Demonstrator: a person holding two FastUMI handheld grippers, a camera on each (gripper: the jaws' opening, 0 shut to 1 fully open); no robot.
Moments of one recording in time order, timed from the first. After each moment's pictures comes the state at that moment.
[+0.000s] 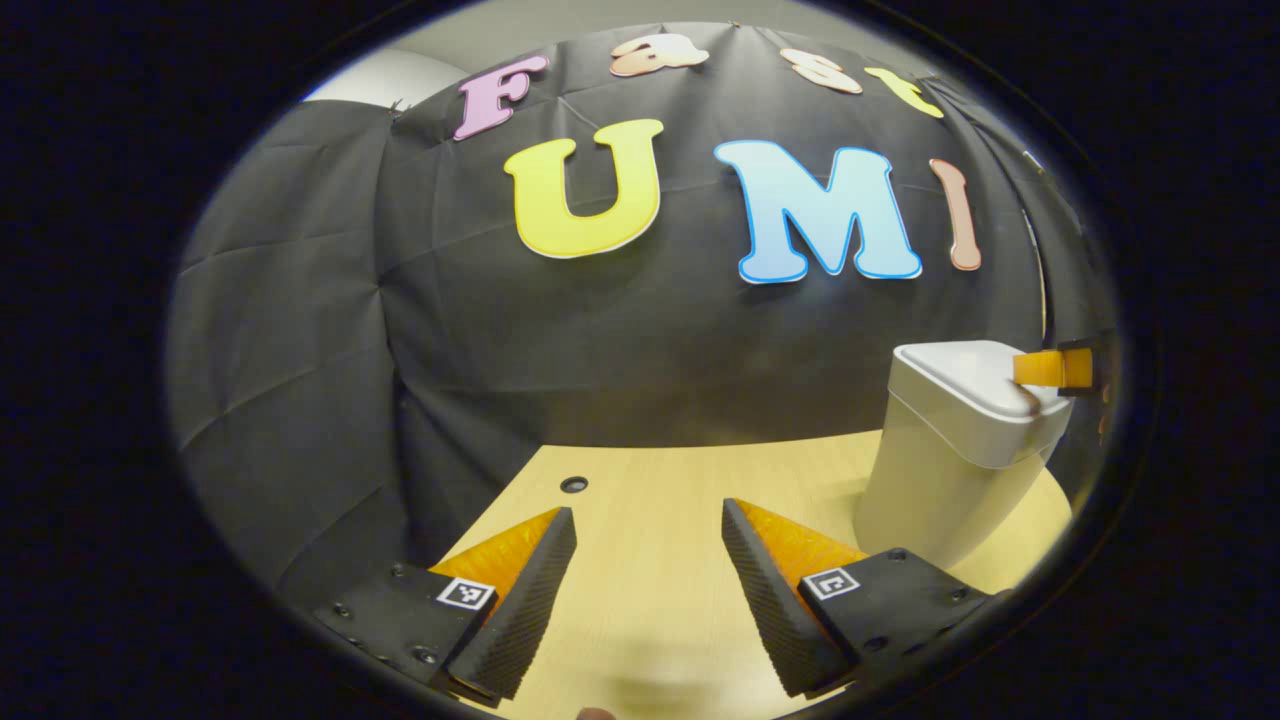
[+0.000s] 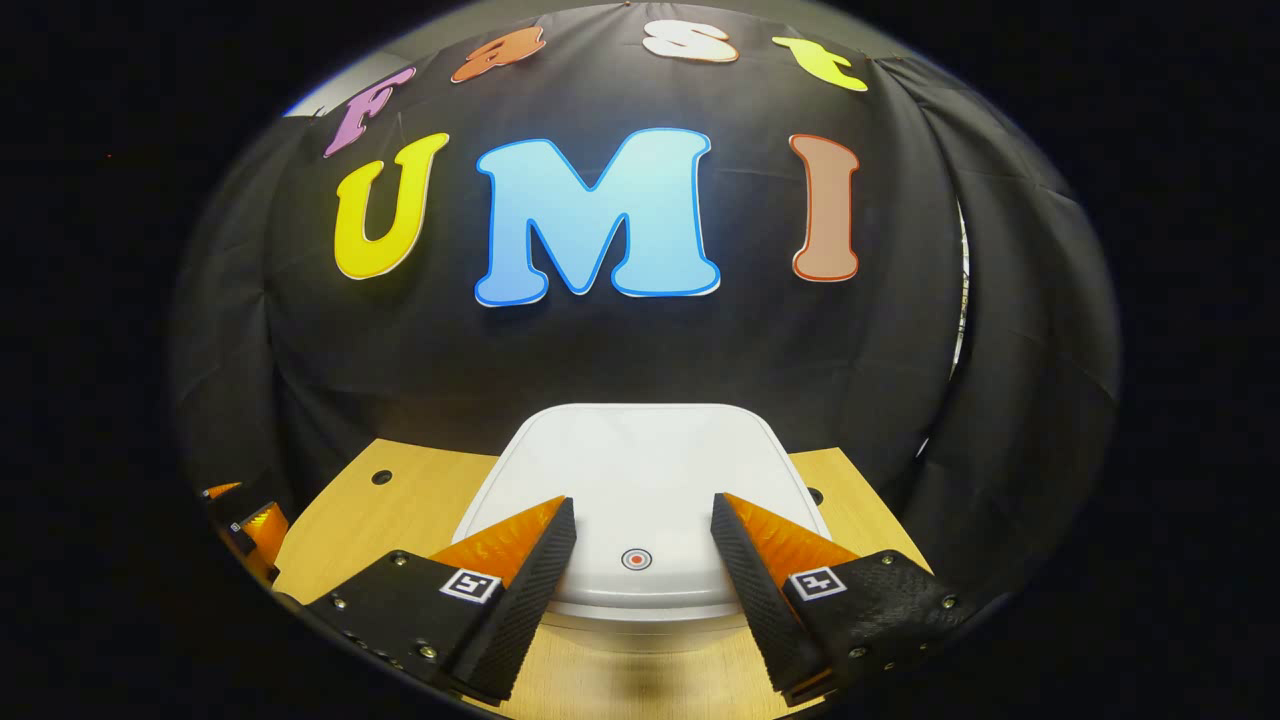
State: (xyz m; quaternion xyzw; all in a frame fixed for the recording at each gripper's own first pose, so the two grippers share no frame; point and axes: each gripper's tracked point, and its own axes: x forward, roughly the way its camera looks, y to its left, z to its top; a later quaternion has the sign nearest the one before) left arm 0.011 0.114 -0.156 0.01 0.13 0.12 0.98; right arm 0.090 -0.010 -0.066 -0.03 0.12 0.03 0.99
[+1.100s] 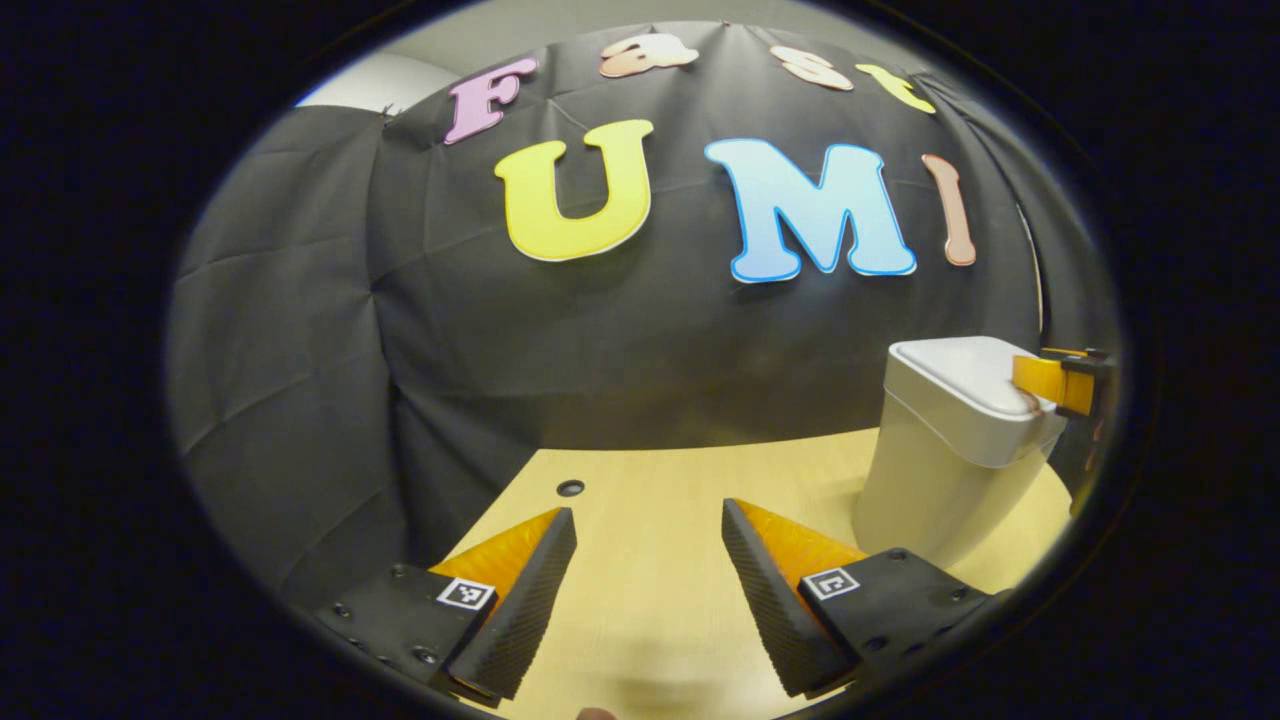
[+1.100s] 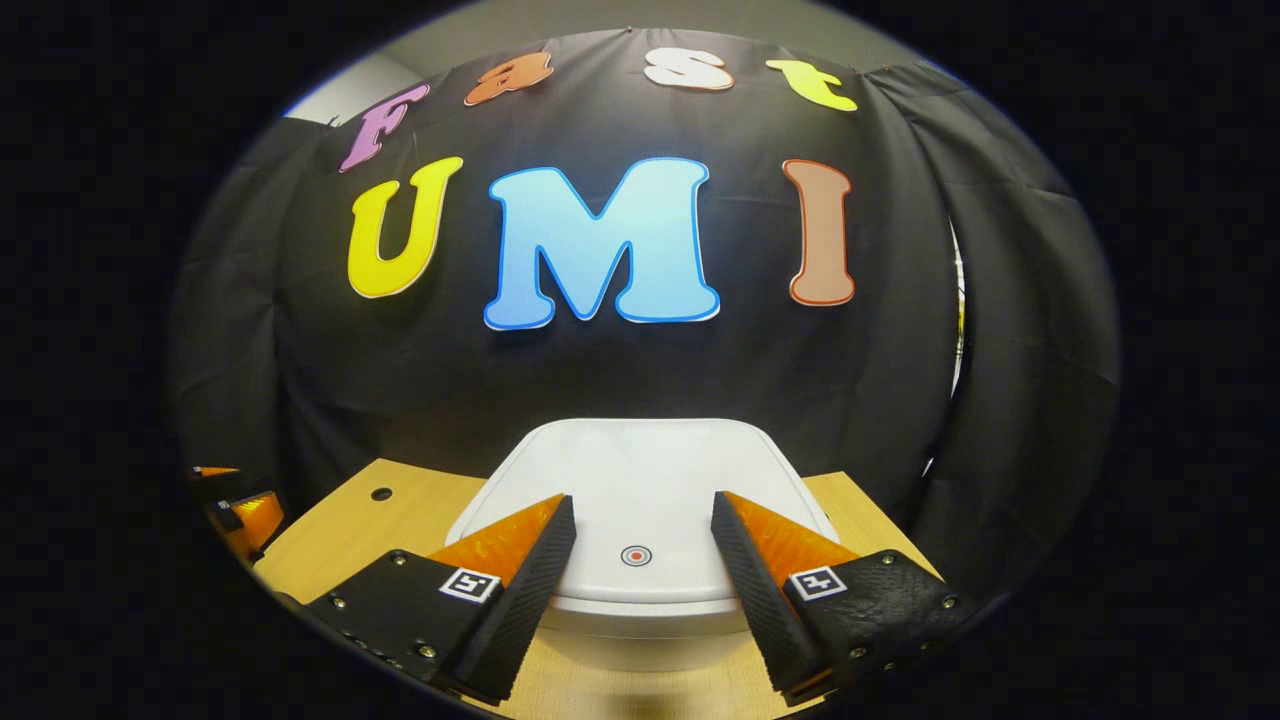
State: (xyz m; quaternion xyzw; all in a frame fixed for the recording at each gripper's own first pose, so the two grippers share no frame) left arm 0.015 0.112 -0.152 0.02 0.13 0.12 0.98; right arm 0.089 -0.012 -0.072 -0.02 0.05 0.04 1.00
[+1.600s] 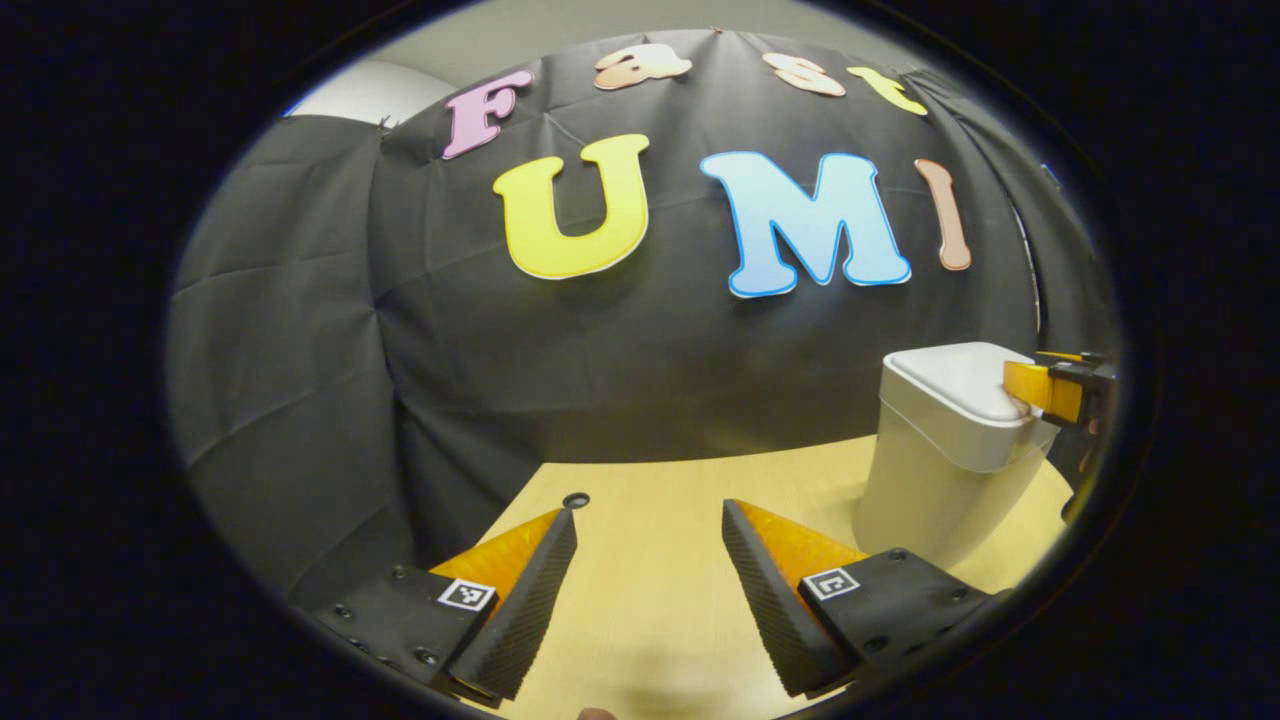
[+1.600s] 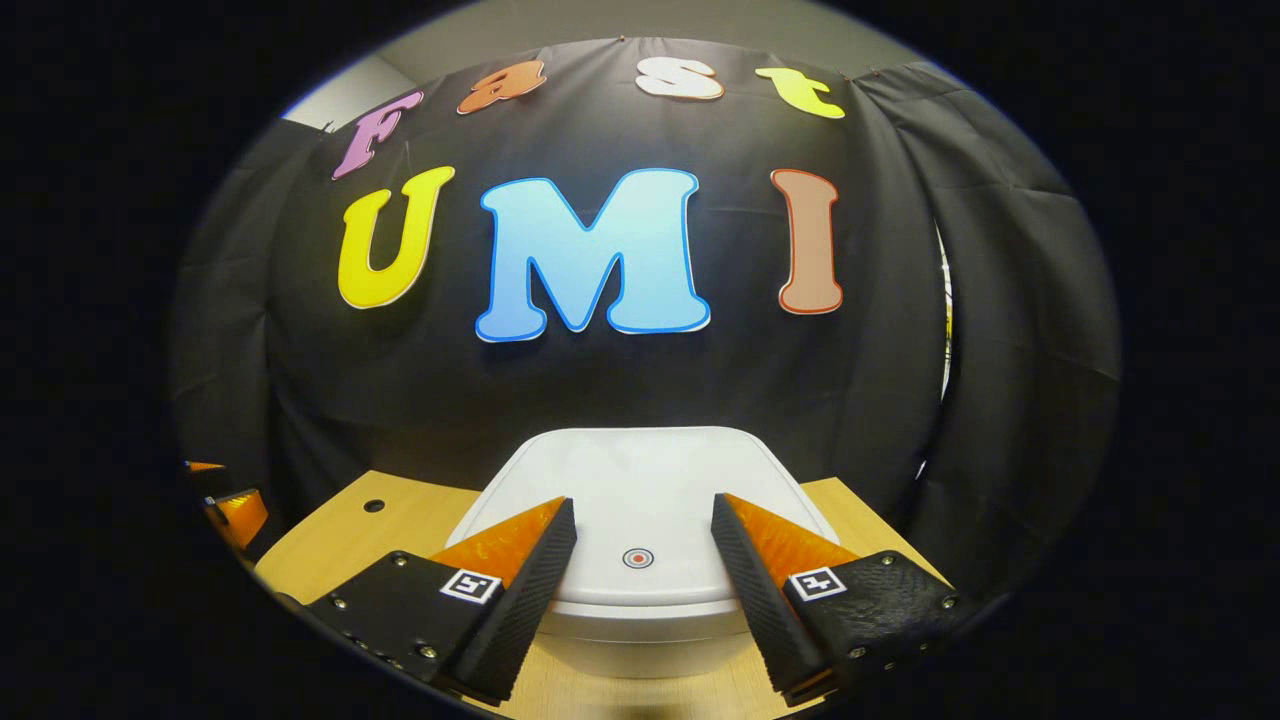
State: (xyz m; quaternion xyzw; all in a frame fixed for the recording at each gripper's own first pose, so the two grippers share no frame) left arm 0.008 0.113 -0.138 0.03 0.11 0.12 0.99; right arm 0.091 -0.011 -0.069 -0.02 0.03 0.02 1.00
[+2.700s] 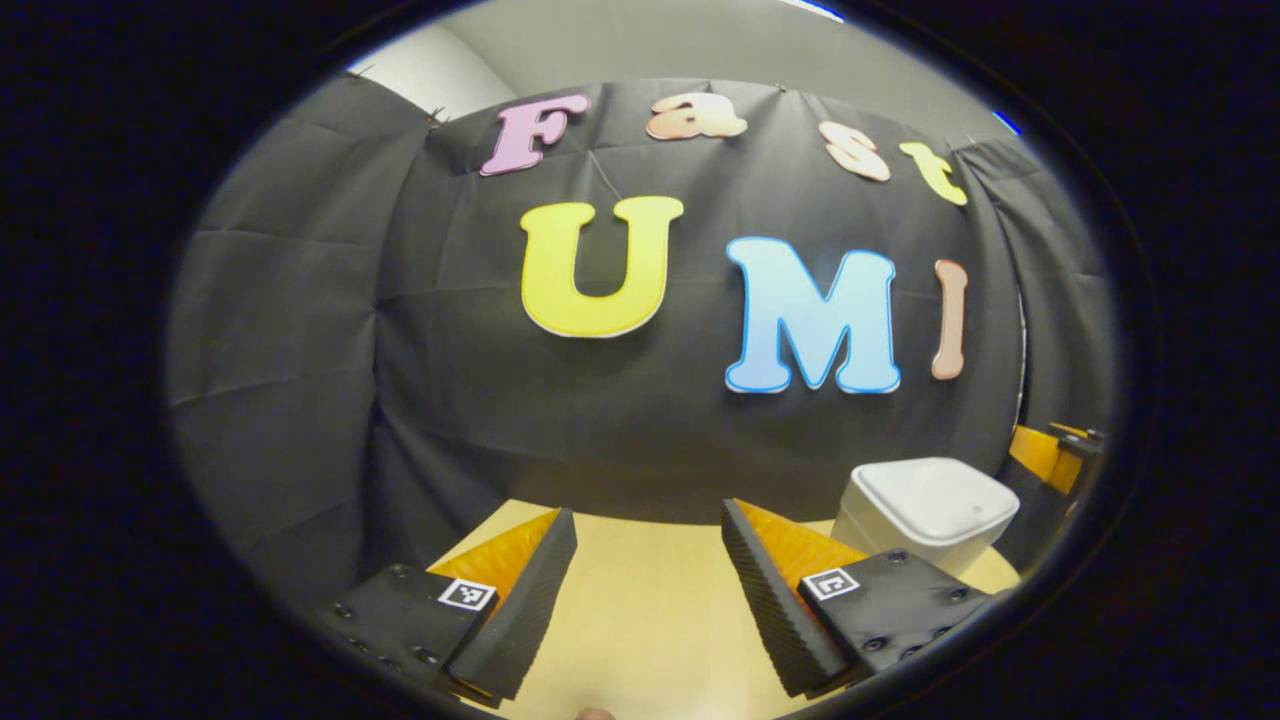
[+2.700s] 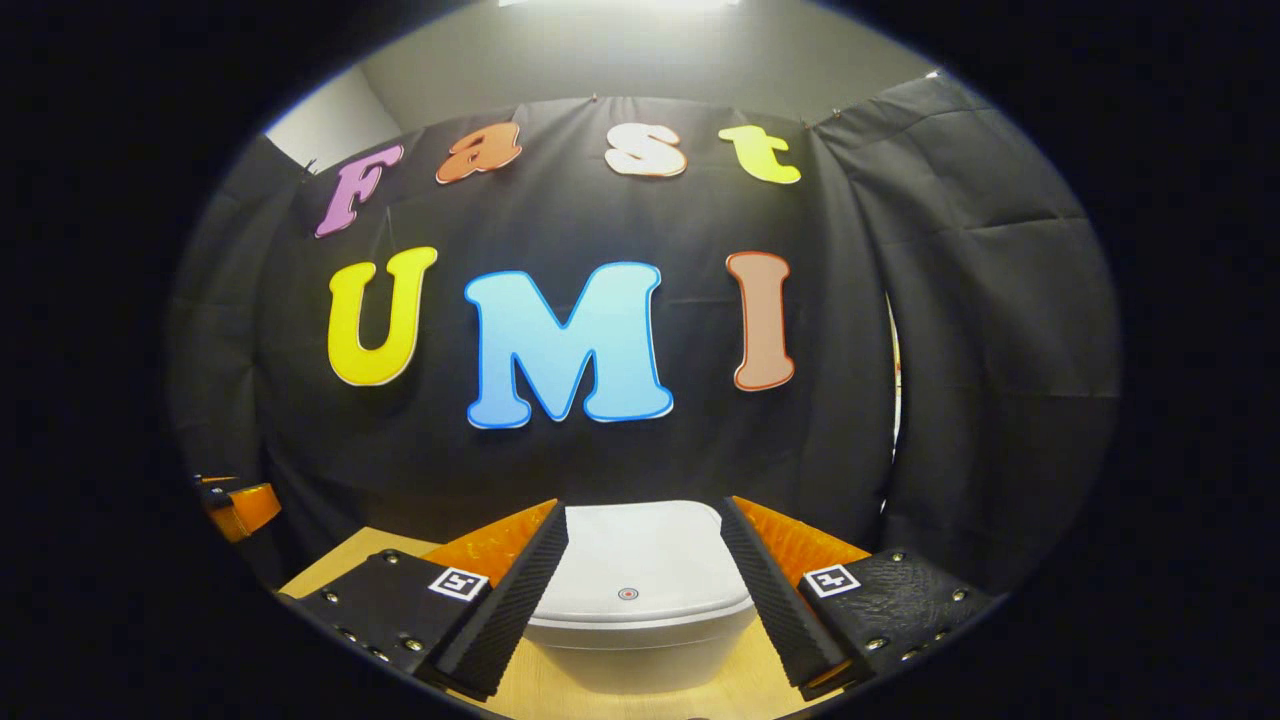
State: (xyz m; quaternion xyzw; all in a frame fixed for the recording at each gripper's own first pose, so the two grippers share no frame) left arm 0.015 0.107 -0.037 -0.08 0.01 0.08 0.99; right arm 0.018 -0.021 0.018 0.00 -0.08 -0.03 1.00
